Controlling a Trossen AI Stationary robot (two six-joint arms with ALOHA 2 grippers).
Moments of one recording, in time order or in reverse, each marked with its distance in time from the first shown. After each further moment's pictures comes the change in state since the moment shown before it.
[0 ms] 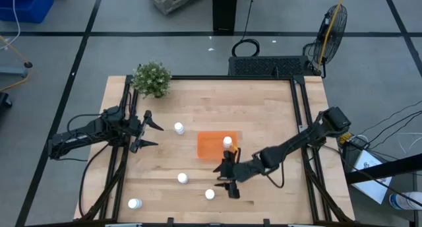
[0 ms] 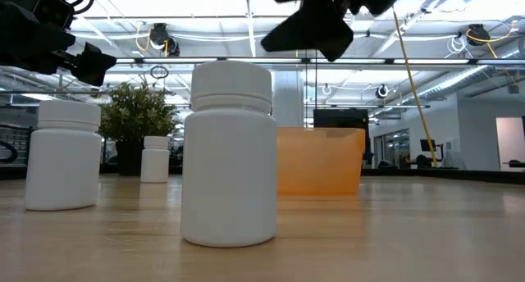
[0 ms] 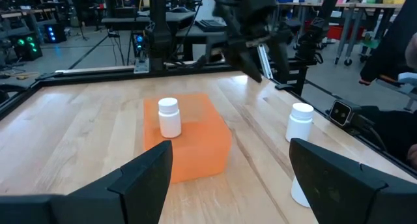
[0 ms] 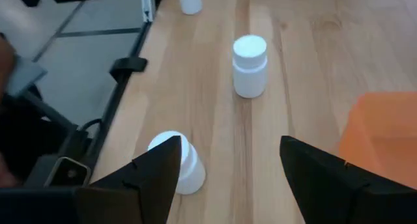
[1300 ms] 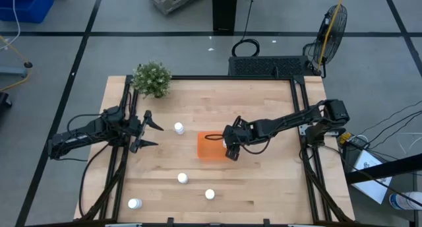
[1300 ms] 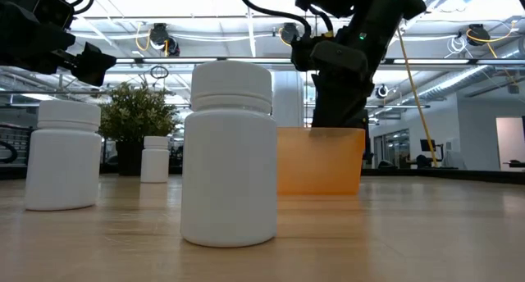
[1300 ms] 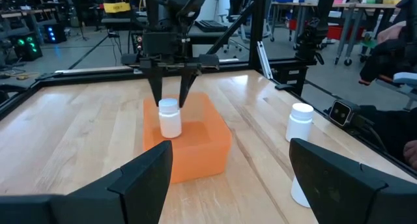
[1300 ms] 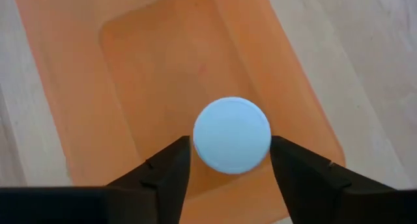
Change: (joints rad) left arm 0.000 0.000 0.000 0.000 0.000 0.000; right arm -0.353 -0.059 0.002 -0.571 -0.033 0.114
